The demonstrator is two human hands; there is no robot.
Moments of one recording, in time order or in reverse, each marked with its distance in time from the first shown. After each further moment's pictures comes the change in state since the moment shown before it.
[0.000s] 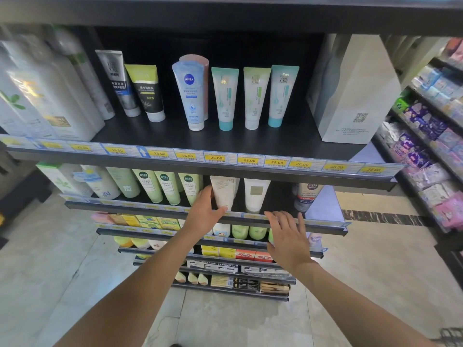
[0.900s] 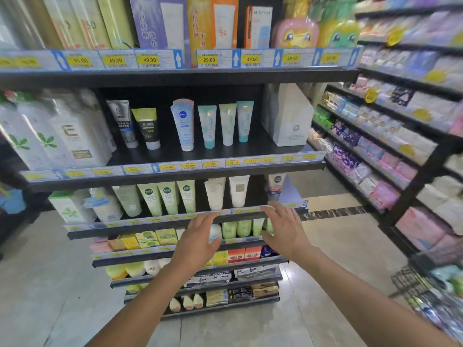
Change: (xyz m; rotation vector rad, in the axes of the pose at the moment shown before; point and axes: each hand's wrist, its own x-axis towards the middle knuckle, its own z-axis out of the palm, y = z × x) left_hand -0.155 0.010 -0.079 0.328 -0.104 0.429; right_hand -0.118 -0.055 -0.130 0.168 0.185 0.093
